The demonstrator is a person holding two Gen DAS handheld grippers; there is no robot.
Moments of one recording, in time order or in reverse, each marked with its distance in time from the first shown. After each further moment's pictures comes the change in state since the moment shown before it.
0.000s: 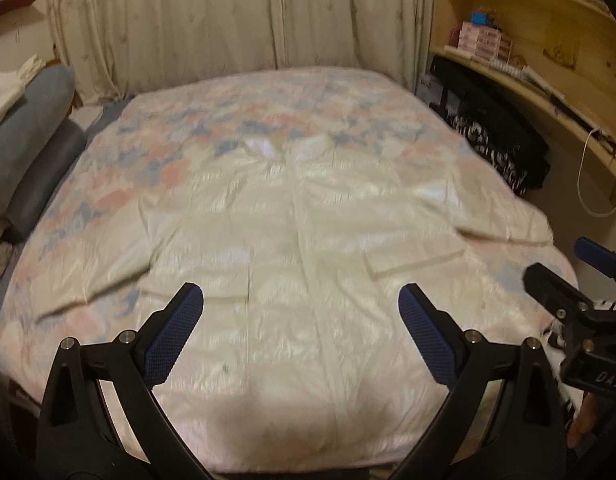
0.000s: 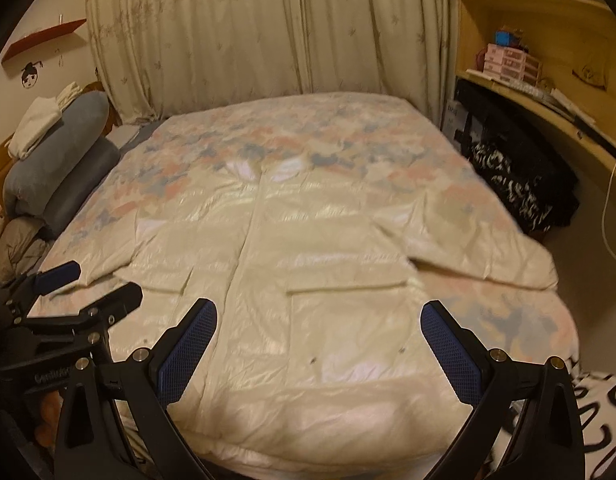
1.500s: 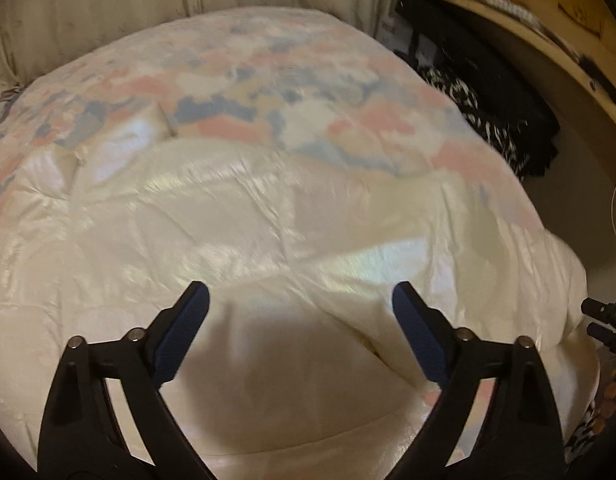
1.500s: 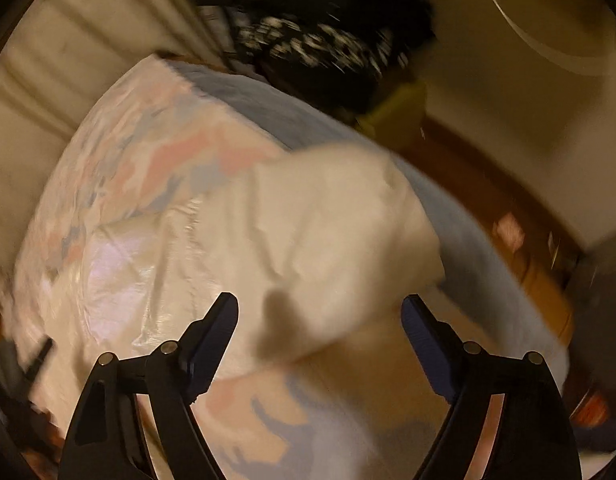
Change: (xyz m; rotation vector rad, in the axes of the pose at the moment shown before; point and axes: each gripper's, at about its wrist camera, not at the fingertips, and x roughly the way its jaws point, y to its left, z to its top) left arm 0.405 -0.227 0.109 0.057 0.236 -0.143; right arm 0.264 -0.509 -0.043 0.811 0.408 -0.237
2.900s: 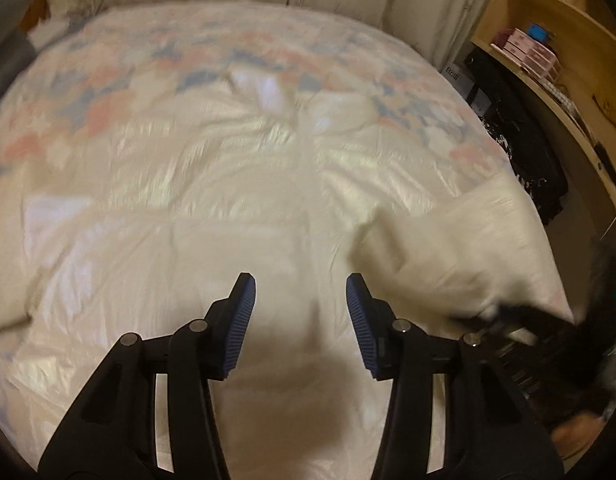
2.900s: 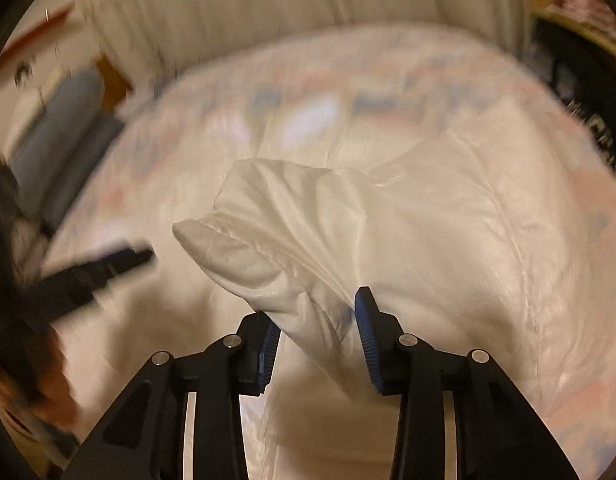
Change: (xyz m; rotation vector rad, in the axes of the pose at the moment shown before) left arm -0.132 0.279 -0.087 -0.261 -0.009 -0.061; right arm 0.019 0.381 -0.247 -0.891 0.043 0.324
